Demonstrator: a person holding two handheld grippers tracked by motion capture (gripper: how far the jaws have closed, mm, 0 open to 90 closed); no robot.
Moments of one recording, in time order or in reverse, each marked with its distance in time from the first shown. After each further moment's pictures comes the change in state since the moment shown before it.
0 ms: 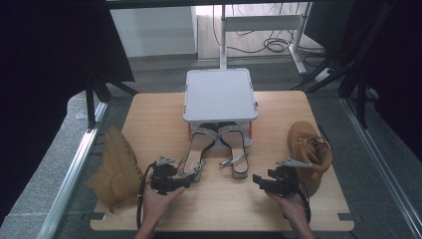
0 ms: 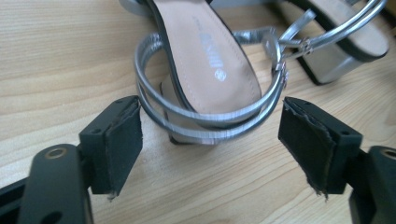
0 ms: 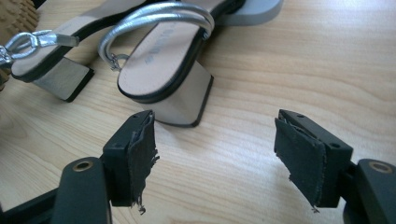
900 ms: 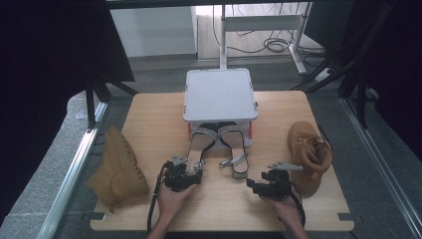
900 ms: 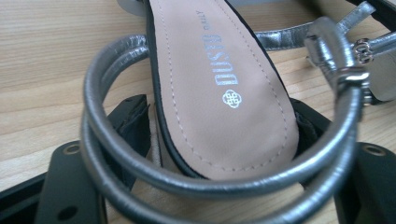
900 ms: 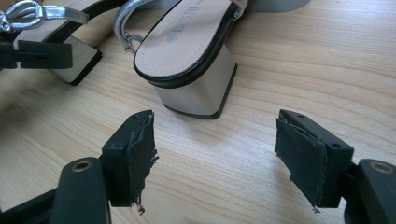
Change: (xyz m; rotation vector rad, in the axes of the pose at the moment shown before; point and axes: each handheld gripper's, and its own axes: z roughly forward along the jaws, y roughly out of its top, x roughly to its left) left arm -0.011 0.003 0.046 -0.023 0.102 0.003; right arm 0.014 -0.007 0.014 0.026 0.016 -0.059
